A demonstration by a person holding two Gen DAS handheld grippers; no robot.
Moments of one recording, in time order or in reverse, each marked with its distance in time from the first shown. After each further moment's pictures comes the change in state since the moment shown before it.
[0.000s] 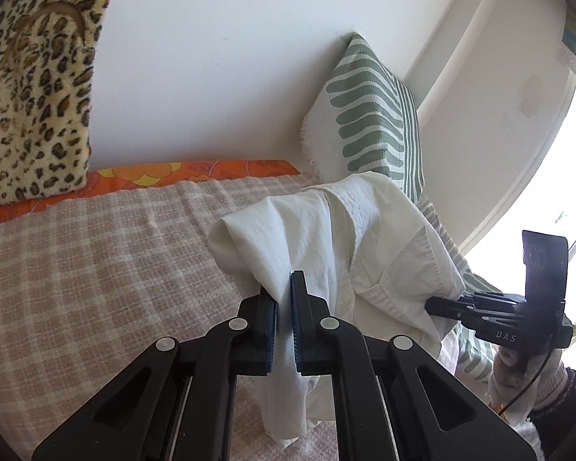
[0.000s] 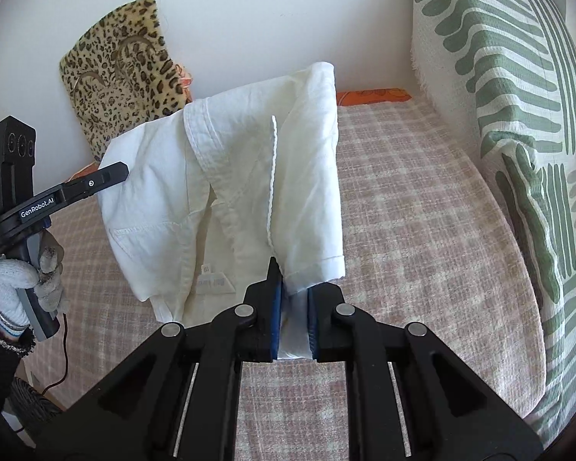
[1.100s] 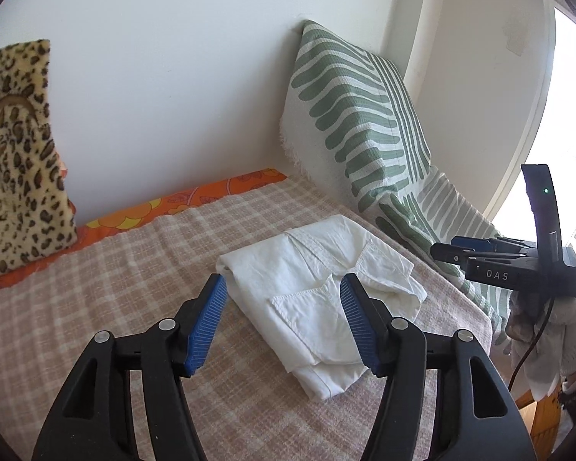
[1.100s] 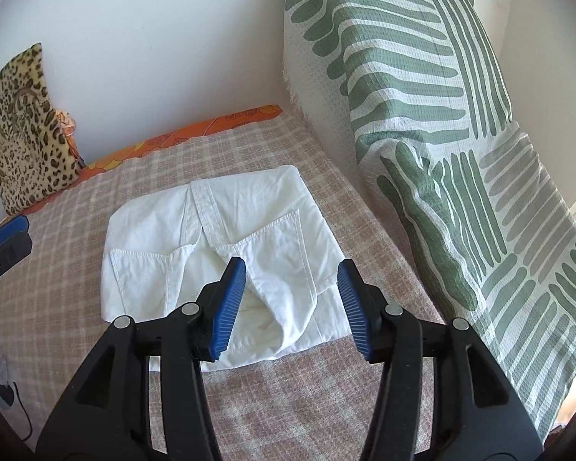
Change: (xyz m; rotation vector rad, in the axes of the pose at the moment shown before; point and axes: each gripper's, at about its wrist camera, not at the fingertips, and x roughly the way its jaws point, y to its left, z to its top) left arm 0.008 -0.081 -0.003 0.222 -0.048 0.133; right arm -0.012 -0.079 0.011 0.135 -0.090 -0.280
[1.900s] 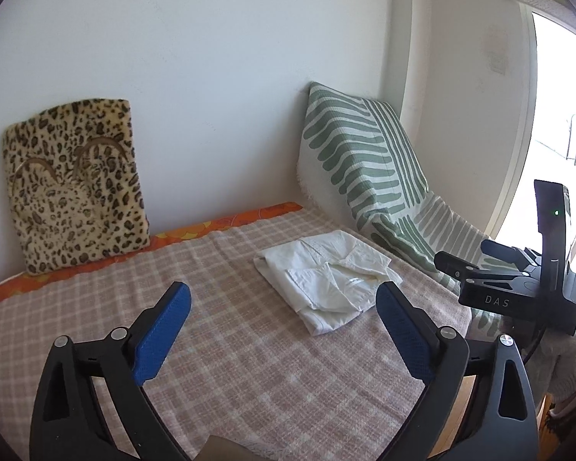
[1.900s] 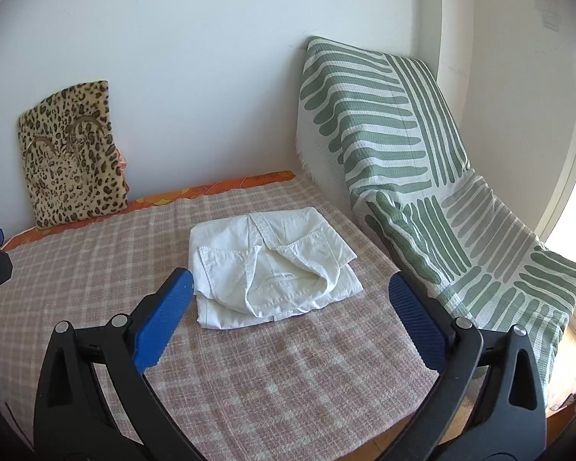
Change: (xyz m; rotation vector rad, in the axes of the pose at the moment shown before) left arm -0.164 -0.029 -0.058 0.019 -0.167 0.127; right arm -0.153 0.079 -0.092 0.000 -0.288 -0.089
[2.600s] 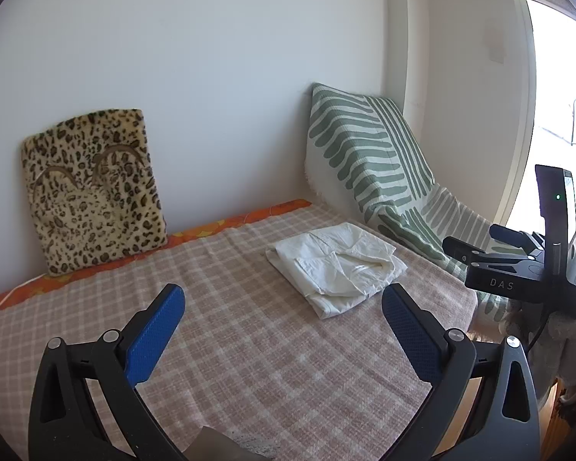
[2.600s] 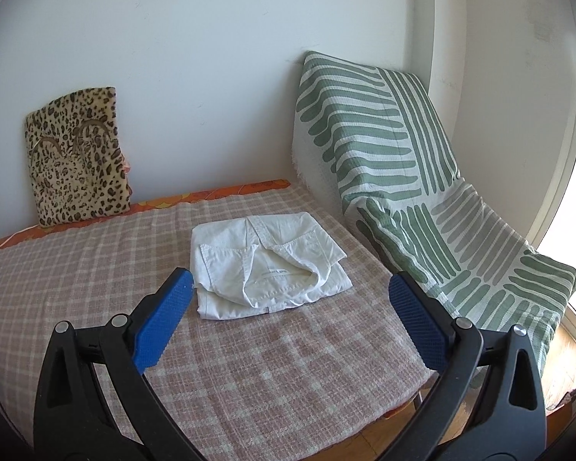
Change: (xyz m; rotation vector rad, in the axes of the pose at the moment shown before) left arm -0.027 -0.013 -0.014 0.040 0.000 0.052; right arm -0.025 -0.004 -0.012 -0.013 -0.038 -0.010
